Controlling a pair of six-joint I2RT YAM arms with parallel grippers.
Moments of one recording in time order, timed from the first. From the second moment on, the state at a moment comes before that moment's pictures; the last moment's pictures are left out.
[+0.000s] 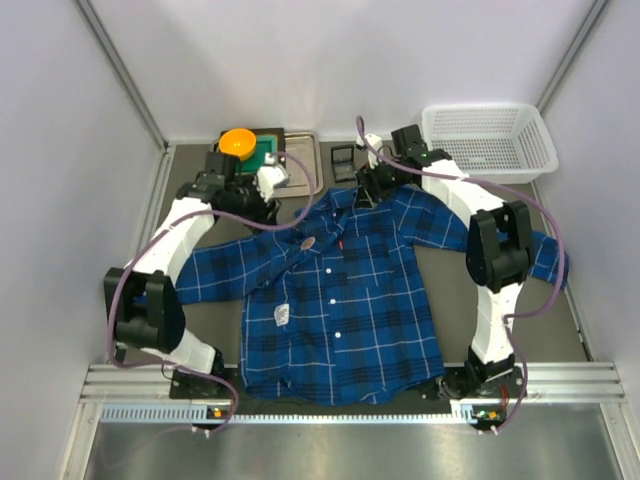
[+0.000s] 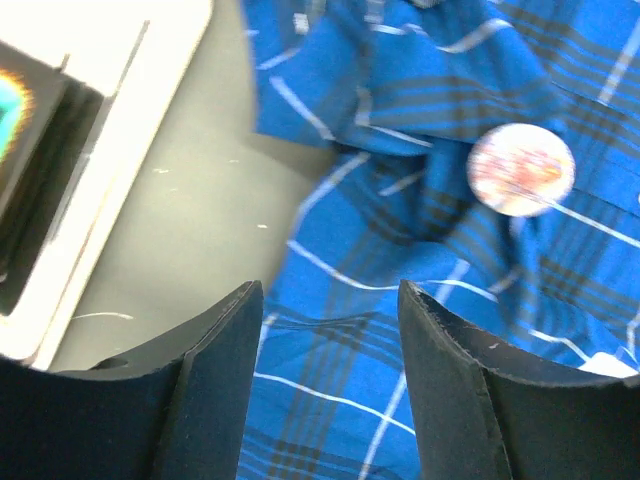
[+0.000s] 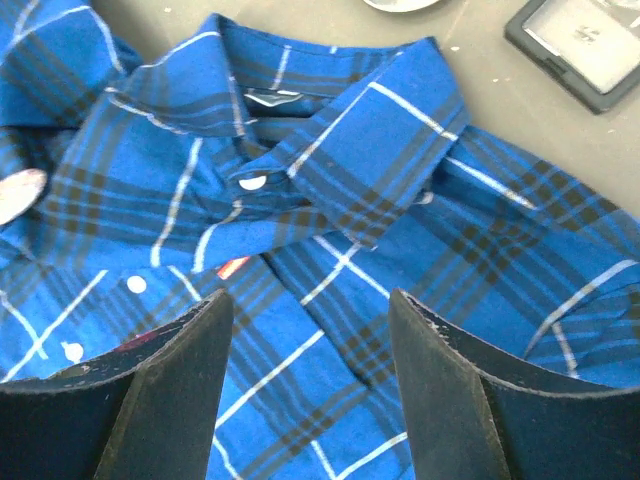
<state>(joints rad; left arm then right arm) -0.20 1.52 1.24 -0.65 0.55 0.70 0.36 2.01 1.68 -0.56 -0.63 -0.26</state>
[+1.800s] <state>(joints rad) 0.07 1.95 1.49 -0.62 0.47 0.44 0.23 2.34 1.95 -0.64 -0.25 -0.55</state>
